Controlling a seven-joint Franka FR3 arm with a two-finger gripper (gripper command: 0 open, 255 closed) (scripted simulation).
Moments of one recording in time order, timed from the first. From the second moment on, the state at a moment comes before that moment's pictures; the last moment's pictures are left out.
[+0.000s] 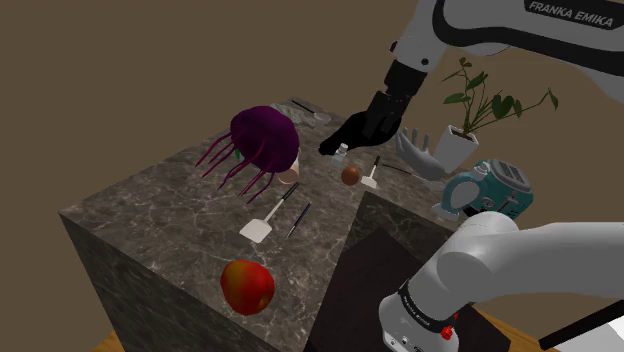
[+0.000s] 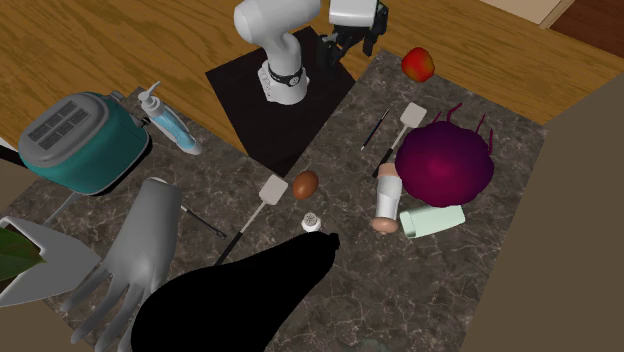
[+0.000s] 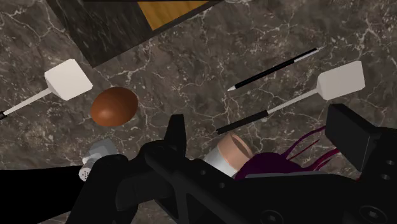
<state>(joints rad) -0.02 -0.76 -0.01 -2.37 0.06 1.63 -0.10</state>
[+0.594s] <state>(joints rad) -0.05 -0.60 -0.10 -2.39 -0.01 1.81 -0.22</state>
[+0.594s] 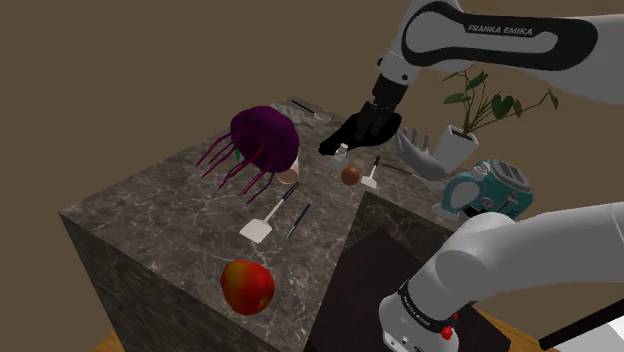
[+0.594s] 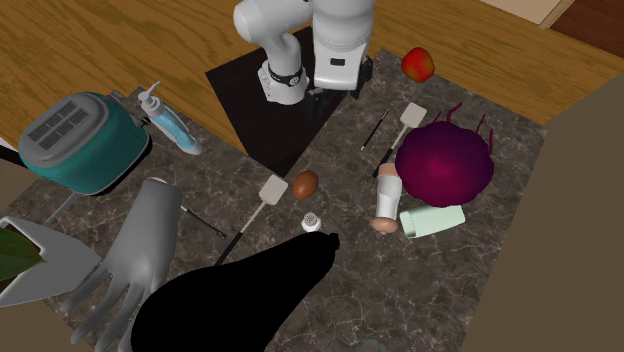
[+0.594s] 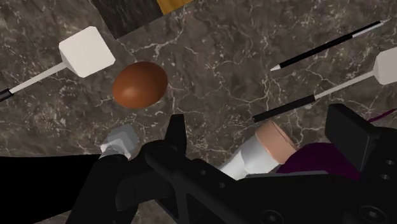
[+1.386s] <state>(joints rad) -0.08 -0.21 -0.24 -2.24 -0.01 2.06 -0.43</state>
